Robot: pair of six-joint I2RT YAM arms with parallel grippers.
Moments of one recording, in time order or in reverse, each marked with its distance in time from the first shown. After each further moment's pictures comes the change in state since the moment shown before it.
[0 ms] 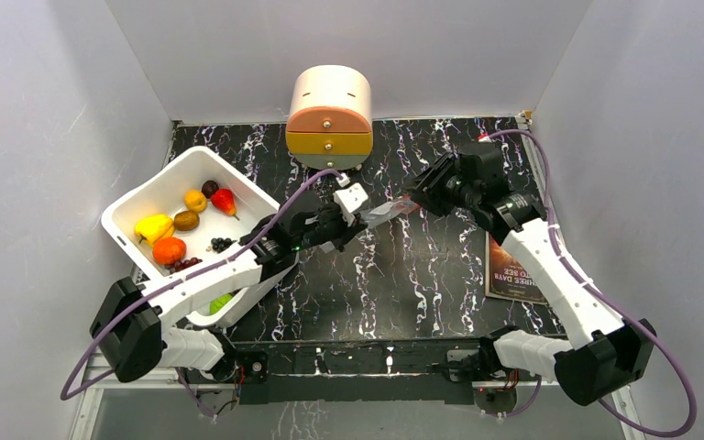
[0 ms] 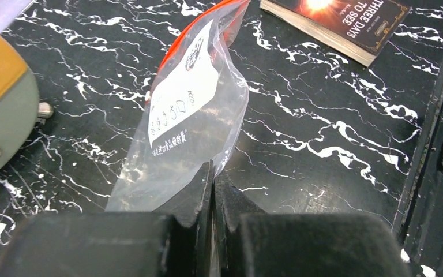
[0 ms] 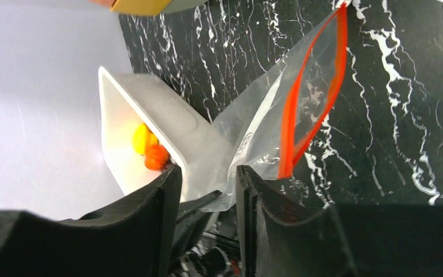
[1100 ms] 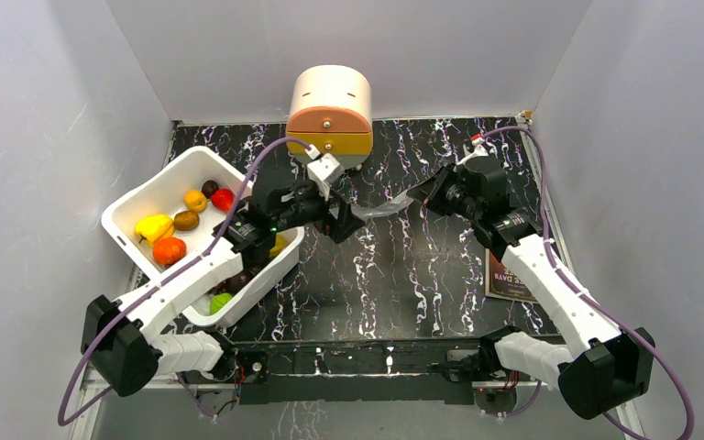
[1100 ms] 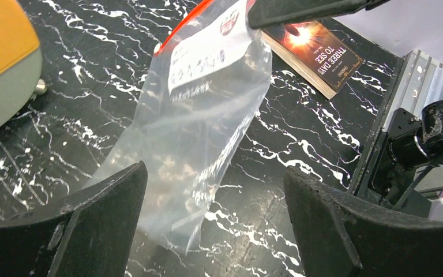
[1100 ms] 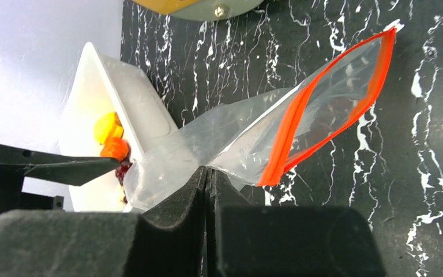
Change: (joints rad) left arm 0.166 -0.105 0.099 -0.186 0.141 -0.201; right arm -0.032 -0.061 -0.160 0.255 -0.019 -0.272
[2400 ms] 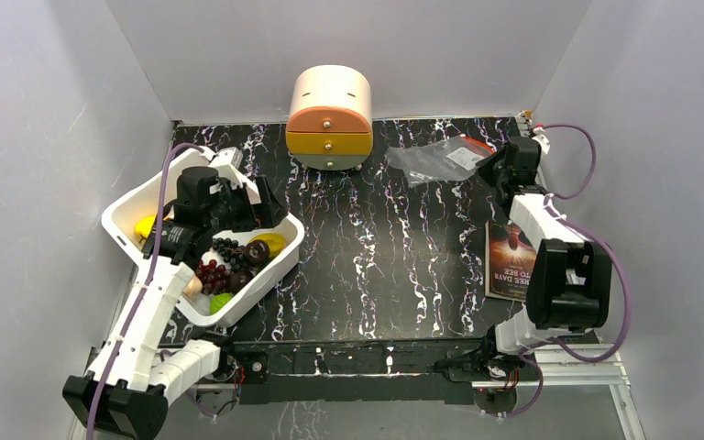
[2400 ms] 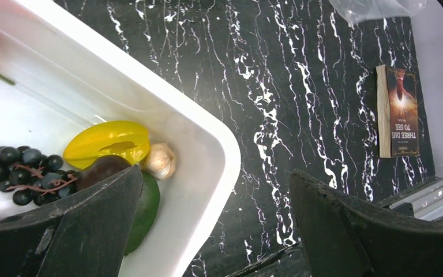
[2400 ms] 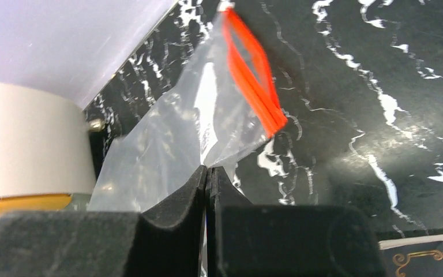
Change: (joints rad) left arm 0.428 -0.237 0.064 -0.583 -0.138 -0.282; right arm -0.464 0.474 0.024 0.380 0.145 -0.084
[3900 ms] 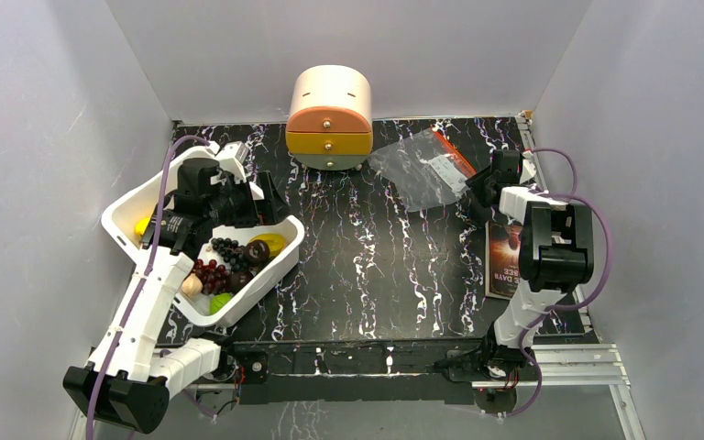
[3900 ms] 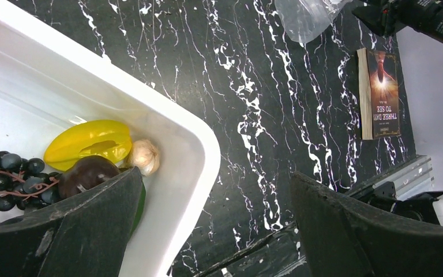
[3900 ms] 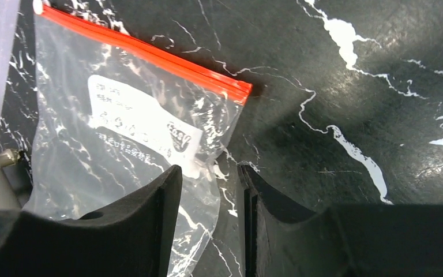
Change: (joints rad) left arm 0.000 0.069 0.084 -0.054 0.082 0.017; right arm 0.023 0.227 0.044 -0.064 0.093 0.151
